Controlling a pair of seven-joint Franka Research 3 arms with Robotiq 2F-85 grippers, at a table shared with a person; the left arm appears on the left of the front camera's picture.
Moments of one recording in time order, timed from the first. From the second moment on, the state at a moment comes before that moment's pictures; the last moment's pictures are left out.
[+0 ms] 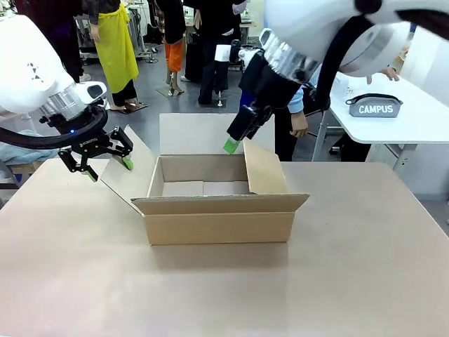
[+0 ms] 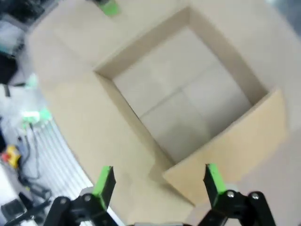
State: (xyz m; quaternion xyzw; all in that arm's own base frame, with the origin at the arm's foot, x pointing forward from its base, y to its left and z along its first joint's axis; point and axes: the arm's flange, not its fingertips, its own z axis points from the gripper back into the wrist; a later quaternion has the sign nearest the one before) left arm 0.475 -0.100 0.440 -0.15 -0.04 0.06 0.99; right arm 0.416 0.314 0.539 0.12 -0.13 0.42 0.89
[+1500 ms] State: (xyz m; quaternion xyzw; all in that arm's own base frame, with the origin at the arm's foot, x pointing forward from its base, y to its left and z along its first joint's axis) left arm 0.476 -0.100 0.440 -0.15 -0.04 0.06 0.99; right arm 0.478 0.371 0.423 -0.09 -0.07 -0.05 0.99
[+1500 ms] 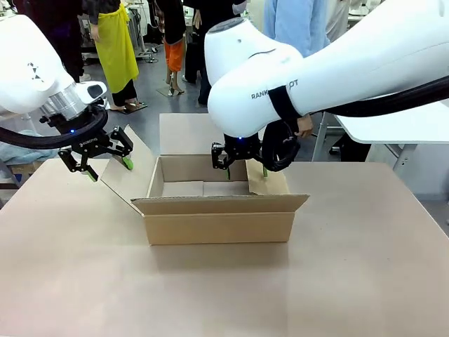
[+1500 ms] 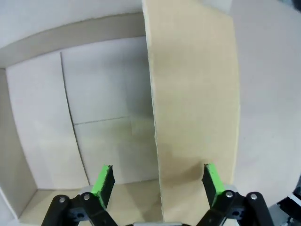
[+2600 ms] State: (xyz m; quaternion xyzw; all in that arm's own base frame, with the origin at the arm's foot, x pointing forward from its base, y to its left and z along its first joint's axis) left arm 0.476 -0.100 0.440 -0.15 -0.04 0.06 0.99; right arm 0.500 0.360 0.416 -0.22 -0.17 -0.17 0.95
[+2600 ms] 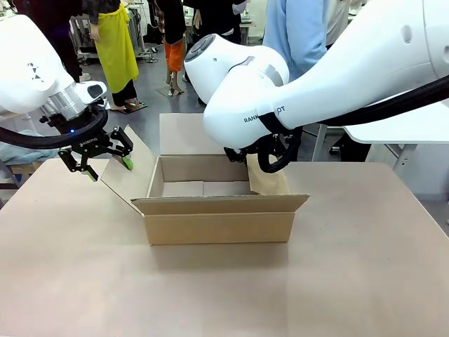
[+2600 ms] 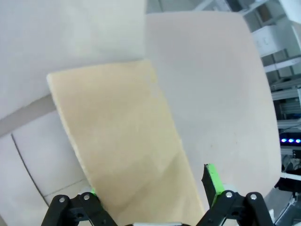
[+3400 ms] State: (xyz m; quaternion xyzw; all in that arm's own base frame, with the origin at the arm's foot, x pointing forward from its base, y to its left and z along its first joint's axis) left arm 0.476 -0.100 0.440 -0.15 -0.04 0.06 0.99; right arm 0.494 0.316 0.482 -0.26 -0.18 -0.21 0.93
